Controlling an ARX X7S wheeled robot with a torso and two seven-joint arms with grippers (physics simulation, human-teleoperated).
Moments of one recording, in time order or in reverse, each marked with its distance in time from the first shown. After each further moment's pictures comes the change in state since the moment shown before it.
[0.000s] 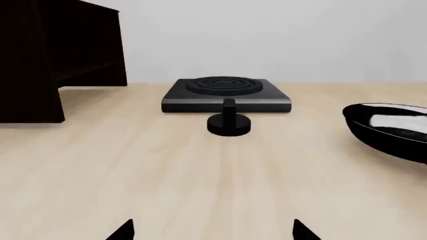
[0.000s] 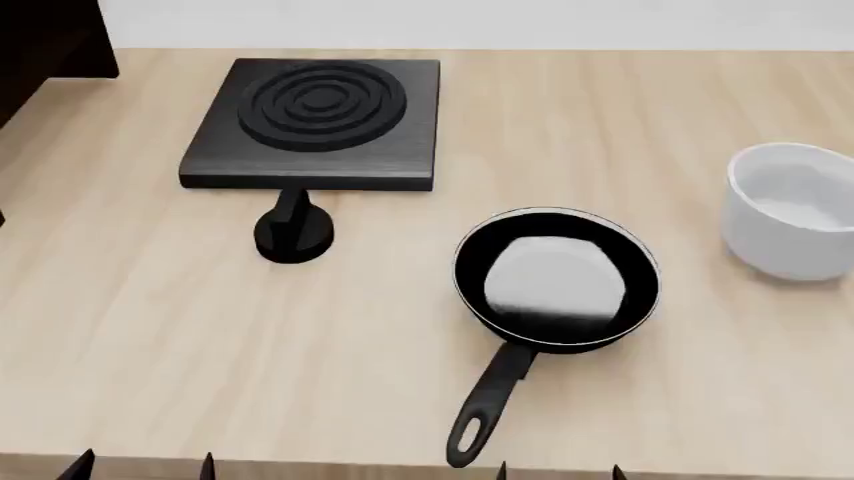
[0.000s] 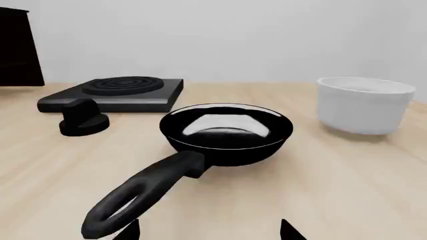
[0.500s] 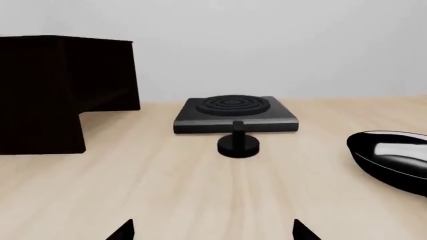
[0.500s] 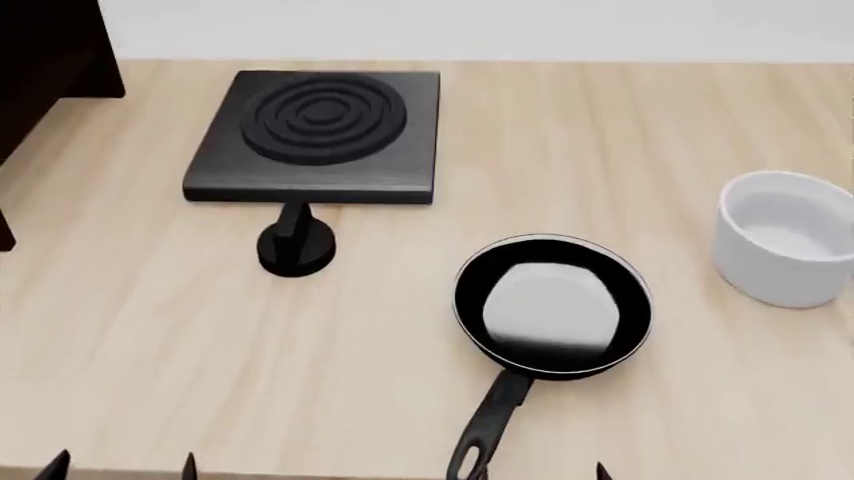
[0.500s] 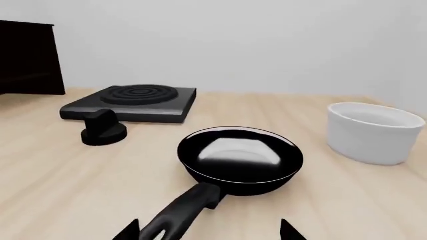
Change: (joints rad) left arm 0.045 -0.056 0.049 0.065 -0.016 0.028 -0.081; right arm -0.030 0.056 -0.083 -0.078 0.034 0.034 0.040
